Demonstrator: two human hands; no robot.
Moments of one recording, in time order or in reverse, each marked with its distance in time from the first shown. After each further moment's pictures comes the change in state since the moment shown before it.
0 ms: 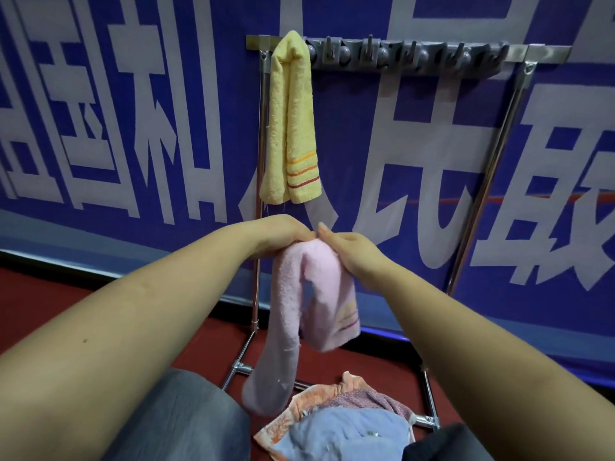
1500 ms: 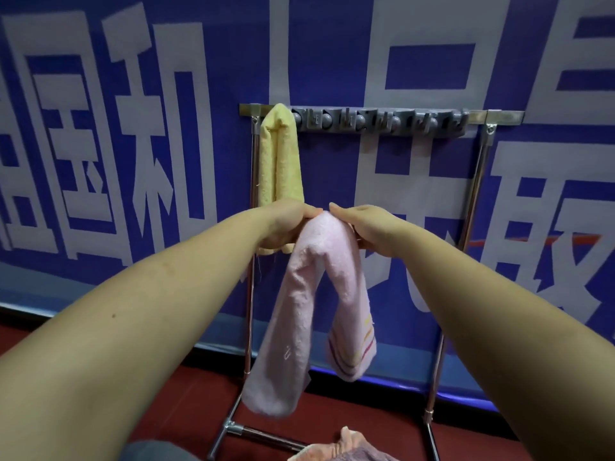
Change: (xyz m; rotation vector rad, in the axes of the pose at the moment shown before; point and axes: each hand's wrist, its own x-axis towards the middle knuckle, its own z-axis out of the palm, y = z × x) left_hand 0.021 0.097 -0.036 -0.195 0.074 0.113; right_hand 0.018 -0.104 -0.085 -0.095 0.060 0.014
